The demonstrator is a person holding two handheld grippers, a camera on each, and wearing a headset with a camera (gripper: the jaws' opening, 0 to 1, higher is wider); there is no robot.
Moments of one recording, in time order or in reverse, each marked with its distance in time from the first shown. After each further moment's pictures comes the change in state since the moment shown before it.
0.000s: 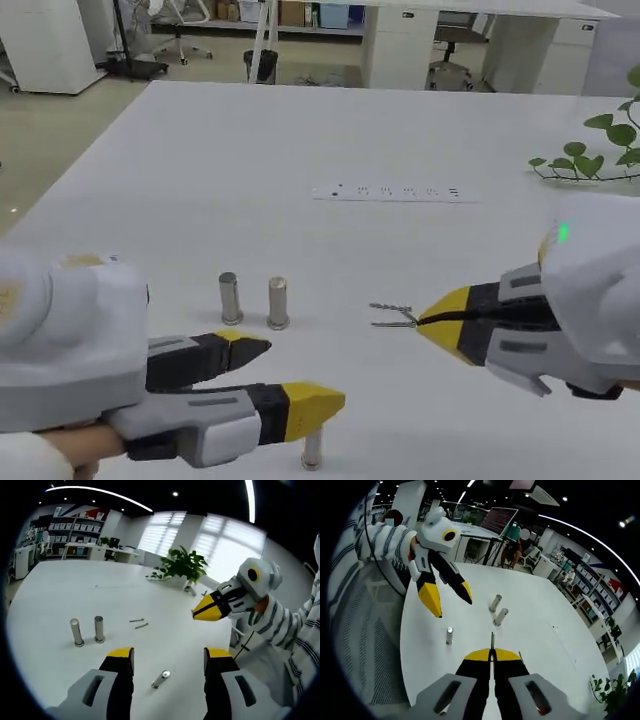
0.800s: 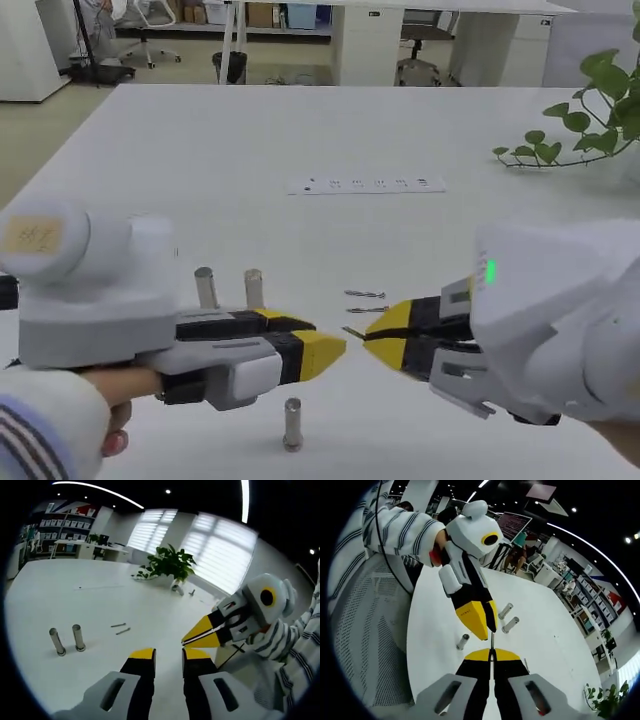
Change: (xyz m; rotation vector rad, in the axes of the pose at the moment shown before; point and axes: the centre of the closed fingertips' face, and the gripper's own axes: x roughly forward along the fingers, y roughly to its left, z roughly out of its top) left arm 0.021 -0.035 0.014 0.002 0.027 -0.111; right arm -0.001 0.029 0.016 -0.084 -0.016 -0.035
